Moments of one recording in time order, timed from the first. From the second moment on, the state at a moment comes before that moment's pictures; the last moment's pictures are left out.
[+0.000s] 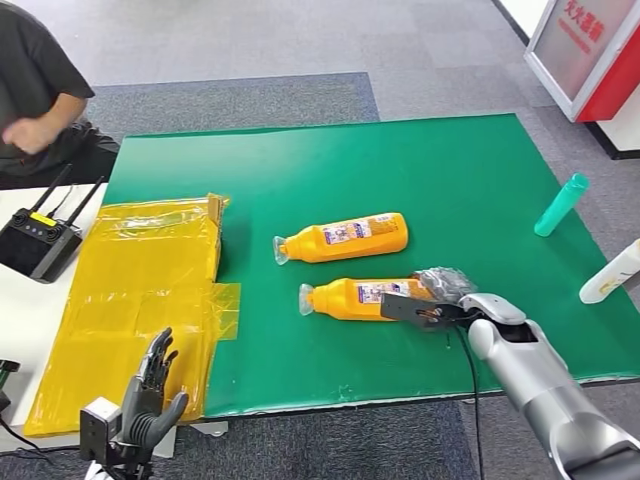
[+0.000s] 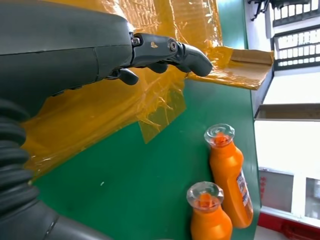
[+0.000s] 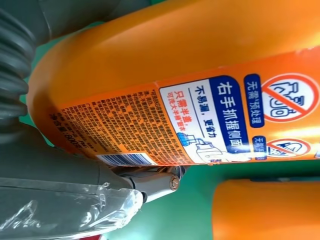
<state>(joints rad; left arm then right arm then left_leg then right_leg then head) 0.16 -0.13 0.13 -1.23 -0.22 -0.33 -0.68 -0.51 -0.23 0.59 -0.92 0.82 0.13 0.03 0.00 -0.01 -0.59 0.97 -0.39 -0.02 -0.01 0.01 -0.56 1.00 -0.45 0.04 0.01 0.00</state>
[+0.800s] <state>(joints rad) 0.11 -0.15 0.03 -1.24 -0.03 -0.61 -0.68 -0.12 0.02 0.47 -1.35 0.79 -0.25 -0.23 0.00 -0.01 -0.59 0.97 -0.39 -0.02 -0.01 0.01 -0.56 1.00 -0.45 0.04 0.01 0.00</state>
